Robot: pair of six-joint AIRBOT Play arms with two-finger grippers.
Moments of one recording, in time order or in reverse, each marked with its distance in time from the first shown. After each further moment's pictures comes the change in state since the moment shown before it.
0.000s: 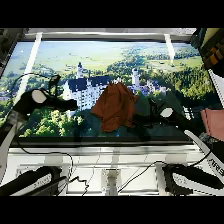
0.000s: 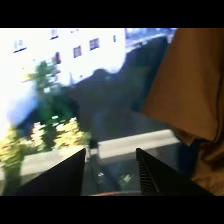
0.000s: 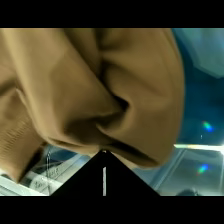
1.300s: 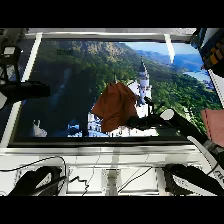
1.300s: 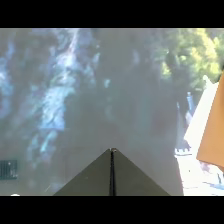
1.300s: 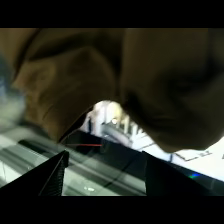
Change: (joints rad) left arm 0.035 0.370 0.194 0.440 -0.119 -0.112; right arm 0.065 0.096 -0.018 0.020 0.037 -0.028
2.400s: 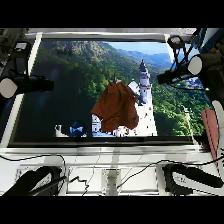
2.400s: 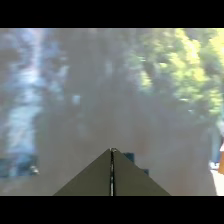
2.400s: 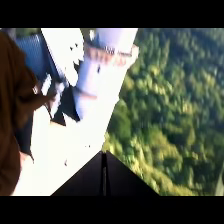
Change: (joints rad) left arm -0.014 -0.116 0.079 0.085 0.019 0.000; right arm -0.171 -0.095 0.835 -0.926 0.444 0.029
